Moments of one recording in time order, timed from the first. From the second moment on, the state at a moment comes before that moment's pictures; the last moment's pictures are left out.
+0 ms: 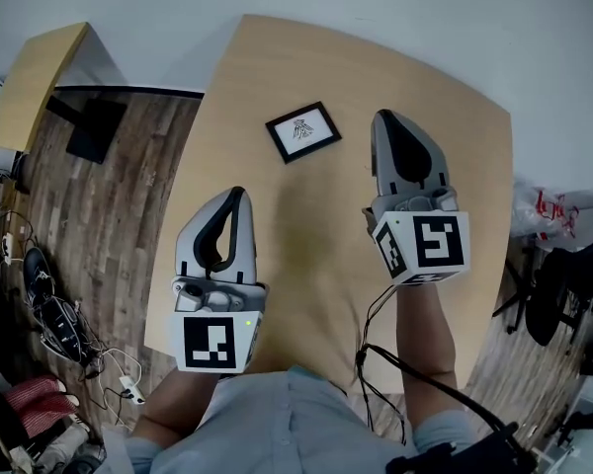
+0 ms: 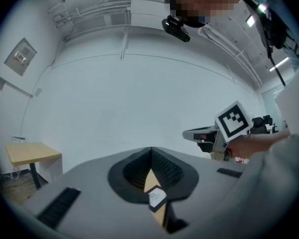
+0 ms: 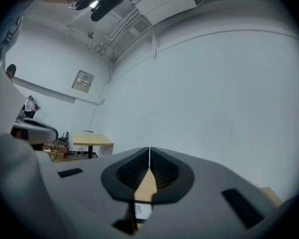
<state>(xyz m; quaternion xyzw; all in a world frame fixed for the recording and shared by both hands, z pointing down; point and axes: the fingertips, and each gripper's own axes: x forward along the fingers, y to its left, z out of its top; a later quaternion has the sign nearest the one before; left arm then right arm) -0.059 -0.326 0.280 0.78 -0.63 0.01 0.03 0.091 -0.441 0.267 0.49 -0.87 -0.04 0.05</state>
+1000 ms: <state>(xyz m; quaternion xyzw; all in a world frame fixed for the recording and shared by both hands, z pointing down) -0.056 -0.360 0.374 0.79 -0.60 0.08 0.11 0.077 -0.524 0.486 0.45 -0.86 0.08 0.21</state>
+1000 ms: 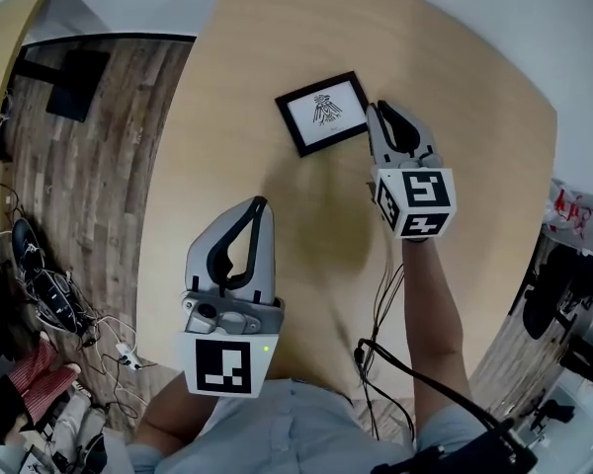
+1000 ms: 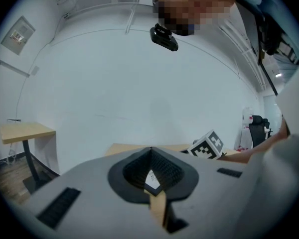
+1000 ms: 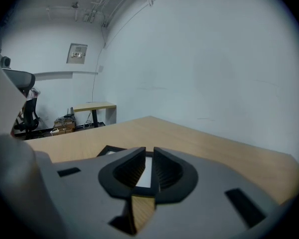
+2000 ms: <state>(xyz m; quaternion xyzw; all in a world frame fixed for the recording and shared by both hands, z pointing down) -0.055 -0.364 0.400 0.78 -0.60 0.10 0.14 0.078 -0.542 0.550 0.41 -0.84 0.16 0.32</state>
